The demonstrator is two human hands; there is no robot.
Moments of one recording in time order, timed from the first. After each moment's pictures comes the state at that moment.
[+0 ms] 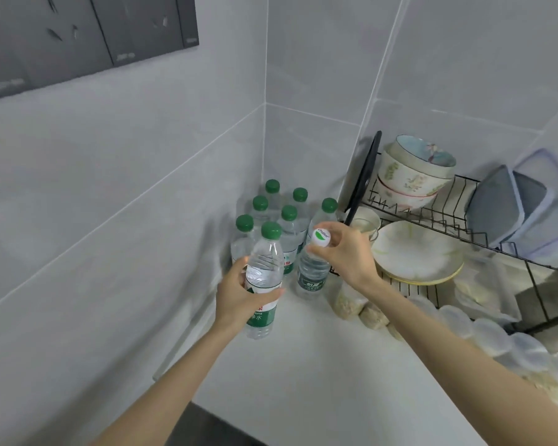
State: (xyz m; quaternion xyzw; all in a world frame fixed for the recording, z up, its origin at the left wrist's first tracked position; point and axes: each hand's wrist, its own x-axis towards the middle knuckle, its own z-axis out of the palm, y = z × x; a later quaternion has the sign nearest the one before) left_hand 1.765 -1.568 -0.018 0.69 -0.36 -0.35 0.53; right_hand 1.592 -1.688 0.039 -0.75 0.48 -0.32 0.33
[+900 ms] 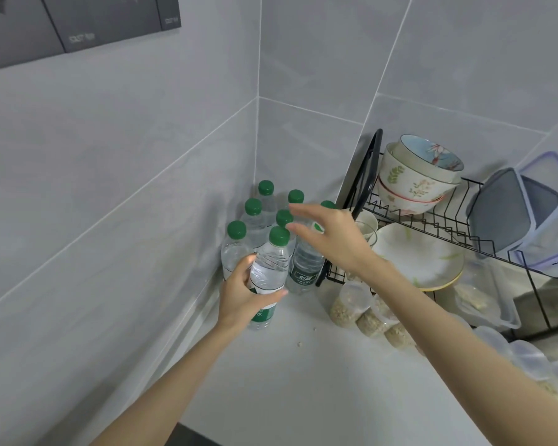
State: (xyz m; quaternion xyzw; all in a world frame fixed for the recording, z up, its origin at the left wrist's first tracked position) left_hand 1.772 -1.608 -0.041 0.64 -0.41 -0.37 0.53; right_hand 1.621 -1.711 0.080 -0.86 0.38 -0.25 0.25
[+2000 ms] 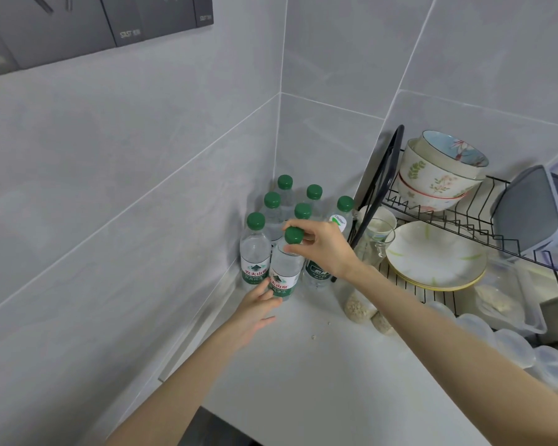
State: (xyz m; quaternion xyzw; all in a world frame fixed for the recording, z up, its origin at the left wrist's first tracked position) left_hand 1.772 -1.585 -0.055 0.60 -0.24 -0.62 0.44; right_hand 1.648 -1.708 0.031 -0.86 0.34 -0.23 0.32
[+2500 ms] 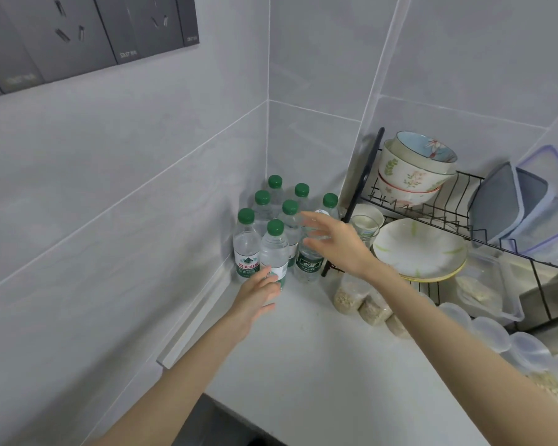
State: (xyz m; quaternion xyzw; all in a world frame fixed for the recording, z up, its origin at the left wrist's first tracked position) left_hand 1.744 -1.567 -0.015 0.62 -0.23 -0.57 0.49; right_hand 1.594 -1.690 0.061 -0.83 0.38 -0.21 0.35
